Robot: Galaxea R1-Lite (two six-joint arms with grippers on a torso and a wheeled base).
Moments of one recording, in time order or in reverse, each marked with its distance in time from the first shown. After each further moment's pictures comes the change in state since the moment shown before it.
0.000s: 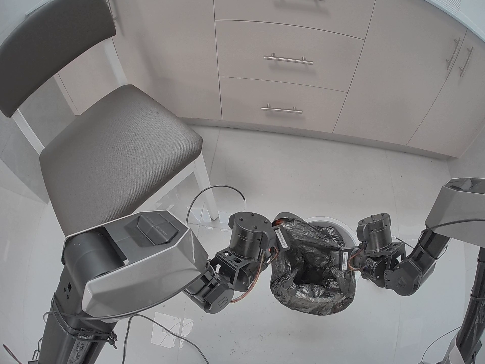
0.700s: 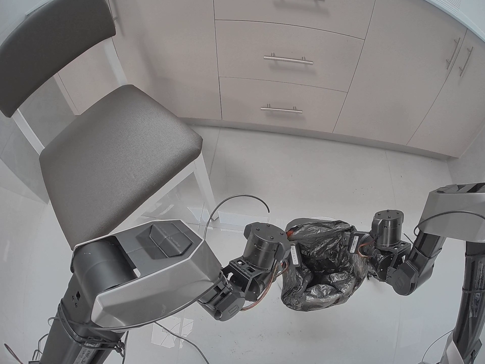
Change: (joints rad) left arm -0.052 0.022 -0.026 0.077 -0.008 0.146; right arm -0.115 0.118 0.016 -0.371 0.004 0.008
